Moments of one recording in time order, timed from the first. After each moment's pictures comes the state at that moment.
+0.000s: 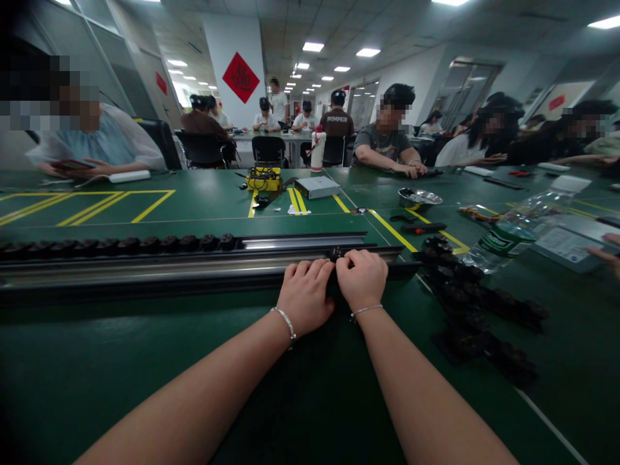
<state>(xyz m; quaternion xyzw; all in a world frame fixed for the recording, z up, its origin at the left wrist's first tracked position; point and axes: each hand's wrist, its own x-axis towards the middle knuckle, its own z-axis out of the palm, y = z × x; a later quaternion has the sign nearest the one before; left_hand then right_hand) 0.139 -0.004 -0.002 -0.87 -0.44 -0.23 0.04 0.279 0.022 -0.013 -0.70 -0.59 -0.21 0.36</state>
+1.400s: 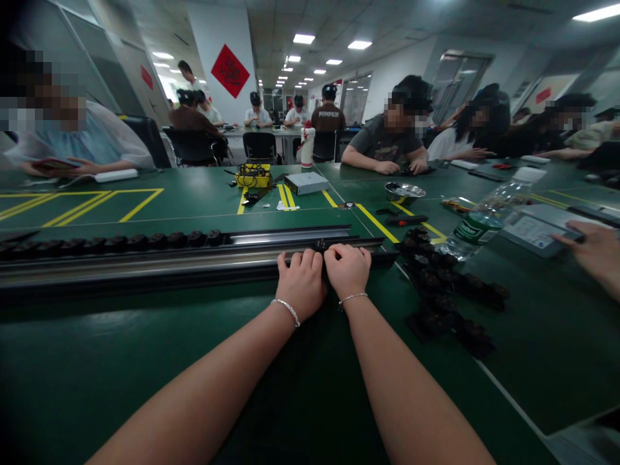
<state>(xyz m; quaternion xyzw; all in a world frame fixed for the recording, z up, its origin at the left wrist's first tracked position) 0.167 -0.011 -0.002 -0.84 -0.49 -0.22 0.08 0.282 0.018 -0.012 -0.71 -0.57 -0.08 0.40</state>
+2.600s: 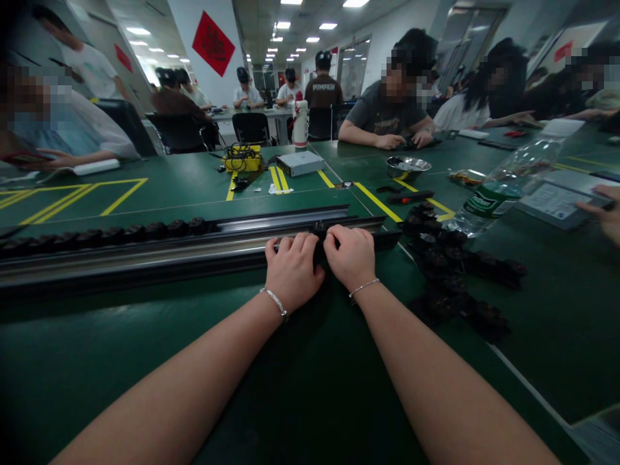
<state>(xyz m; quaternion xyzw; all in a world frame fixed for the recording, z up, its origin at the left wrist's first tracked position) 0.168 -0.010 -0.002 -0.83 -0.49 -0.25 0.06 0.303 0.010 -0.011 -0.66 -0.67 -0.13 0.31</state>
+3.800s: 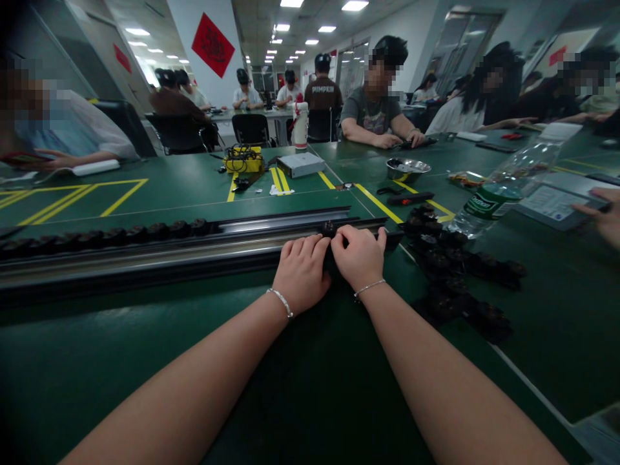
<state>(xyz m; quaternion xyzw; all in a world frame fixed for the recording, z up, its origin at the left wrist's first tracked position) 0.169 -0.006 -0.009 -0.87 -0.42 -0.25 0.06 0.304 0.009 -0.012 -0.70 -0.62 -0.14 0.34</state>
